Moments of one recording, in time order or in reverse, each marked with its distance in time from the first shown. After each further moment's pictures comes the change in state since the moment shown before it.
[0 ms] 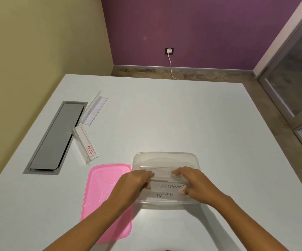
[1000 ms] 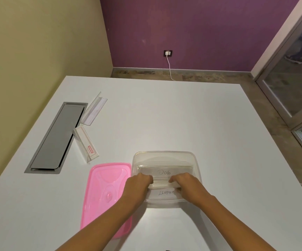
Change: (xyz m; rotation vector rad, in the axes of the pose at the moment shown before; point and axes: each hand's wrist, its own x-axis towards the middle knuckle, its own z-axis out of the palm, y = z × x) left_hand 0.007 0.009 0.033 0.200 -0.421 -0.328; right_hand 0.008 -0.004 0.035 -0.259 0.003 -0.011
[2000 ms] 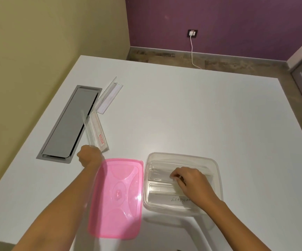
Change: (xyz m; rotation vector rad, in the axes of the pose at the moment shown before) left_hand 0.056 -0.180 -0.031 -0.792 0.557 -1.237; right_hand 0.042 -0.030 -0.015 0.172 0.143 -0.077
